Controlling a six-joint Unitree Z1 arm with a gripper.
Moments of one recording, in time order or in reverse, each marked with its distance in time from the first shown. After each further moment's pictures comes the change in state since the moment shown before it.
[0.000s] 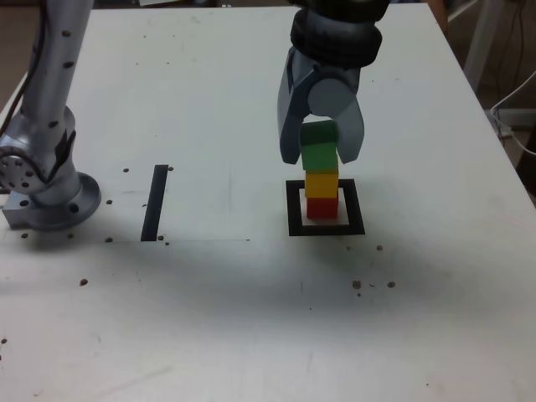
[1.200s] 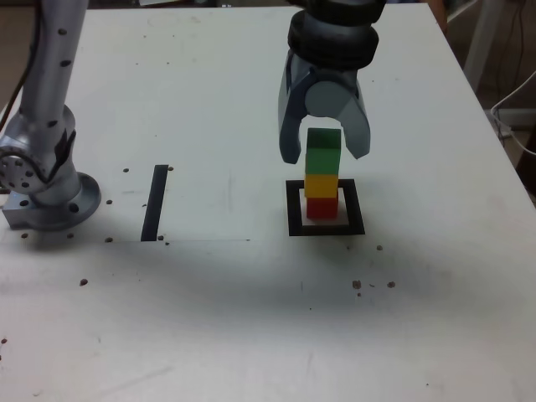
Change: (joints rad) arm 0.000 -0.027 0.054 -0.049 0.017 0.023
